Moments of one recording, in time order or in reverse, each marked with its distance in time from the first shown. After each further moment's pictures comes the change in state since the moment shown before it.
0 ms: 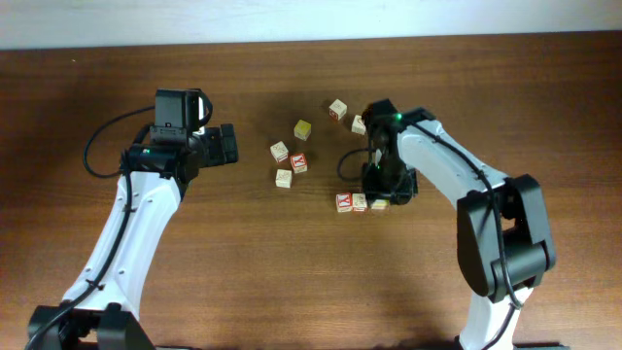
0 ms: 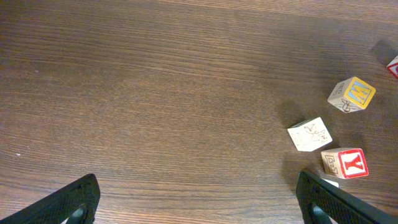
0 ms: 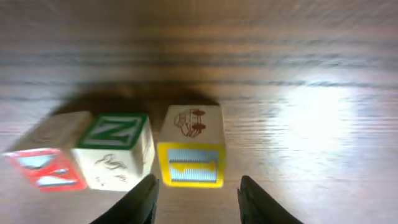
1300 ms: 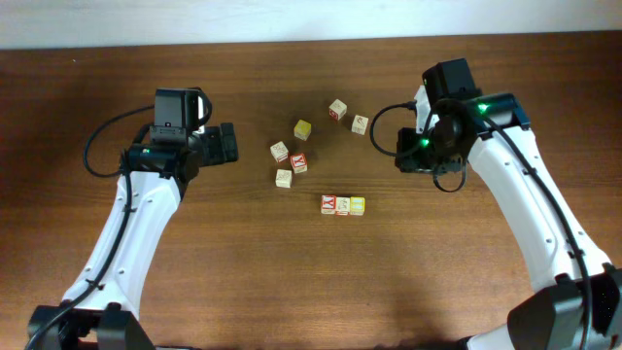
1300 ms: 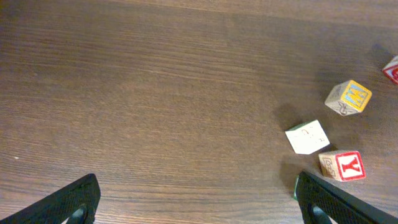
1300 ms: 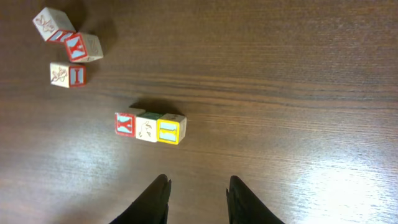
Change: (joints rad) left arm 0.000 0.001 0.000 0.010 0.008 0.000; right arm -0.132 -0.355 0.056 -0.056 -0.100 -0.140
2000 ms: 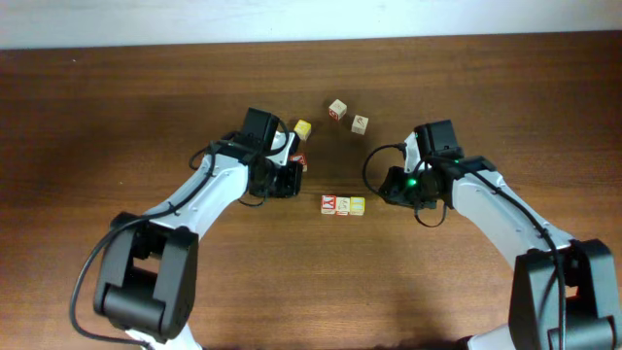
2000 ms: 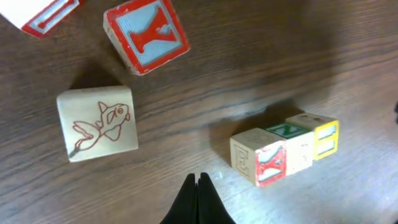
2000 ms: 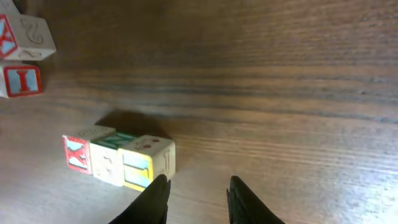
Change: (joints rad) left arm -0.246 0.310 0.000 0.002 0.480 -0.053; right arm -0.025 -0.001 -0.544 0.609 -0.150 0.097
